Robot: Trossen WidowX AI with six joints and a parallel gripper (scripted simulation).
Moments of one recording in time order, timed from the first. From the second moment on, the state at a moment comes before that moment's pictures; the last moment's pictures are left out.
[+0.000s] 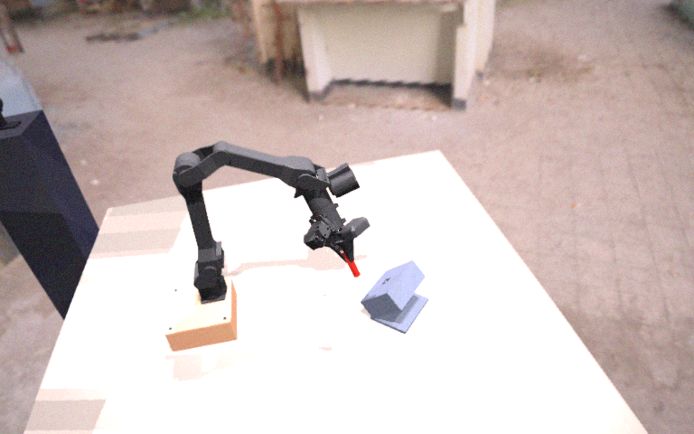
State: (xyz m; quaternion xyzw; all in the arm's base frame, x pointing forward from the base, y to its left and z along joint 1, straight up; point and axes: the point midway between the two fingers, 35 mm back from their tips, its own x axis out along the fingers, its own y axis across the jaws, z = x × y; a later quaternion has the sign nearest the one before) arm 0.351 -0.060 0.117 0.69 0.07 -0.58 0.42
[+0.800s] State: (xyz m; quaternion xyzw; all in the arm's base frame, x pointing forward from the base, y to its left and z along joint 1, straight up) arm 0.363 -0.034 0.132 0.70 0.04 -0.54 0.47
